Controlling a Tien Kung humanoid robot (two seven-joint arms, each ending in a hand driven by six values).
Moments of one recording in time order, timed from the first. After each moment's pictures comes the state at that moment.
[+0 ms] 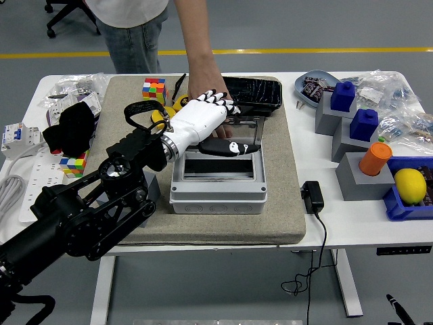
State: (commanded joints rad) left arm -0.64 0.11 -0.78 -1.30 2.19 -0.05 0.21; right arm 0.19 -0.07 1.56 0.18 -1.46 -0.04 -0.17
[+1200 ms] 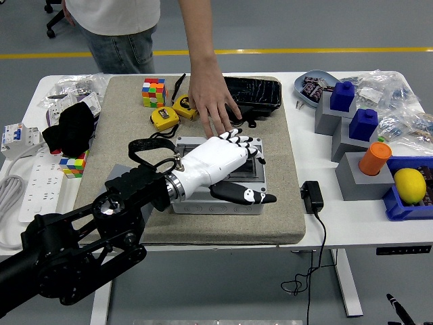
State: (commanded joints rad) left arm -0.50 0.18 -0.75 -1.60 2.08 -0.05 0.17; right arm 0.18 -0.07 1.56 0.18 -1.46 -0.04 -0.17
